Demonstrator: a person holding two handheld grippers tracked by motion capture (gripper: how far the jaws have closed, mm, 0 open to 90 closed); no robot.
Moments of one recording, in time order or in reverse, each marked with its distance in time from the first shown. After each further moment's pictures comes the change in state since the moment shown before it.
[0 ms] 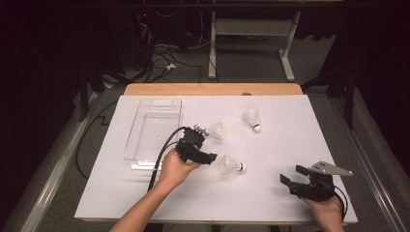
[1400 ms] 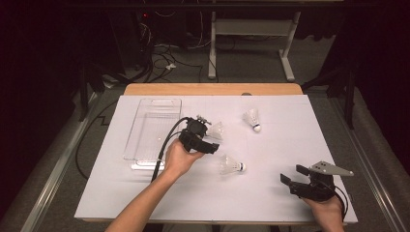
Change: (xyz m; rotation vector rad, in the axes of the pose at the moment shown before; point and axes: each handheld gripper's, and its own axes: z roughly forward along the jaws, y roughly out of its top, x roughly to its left) left arm 0.011 0.027 0.004 -0.019 0.026 -0.017; right arm -0.001 0.000 -0.001 -0.009 -0.003 -0.002
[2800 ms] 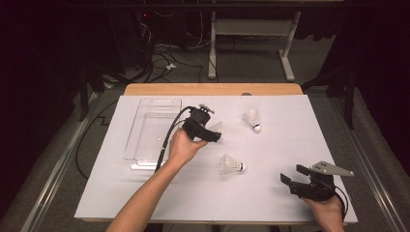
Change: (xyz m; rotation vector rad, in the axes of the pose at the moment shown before) left arm 0.013 0.030 0.006 -0.015 0.040 -0.007; right arm 0.000 0.000 0.000 -0.005 -0.001 0.002
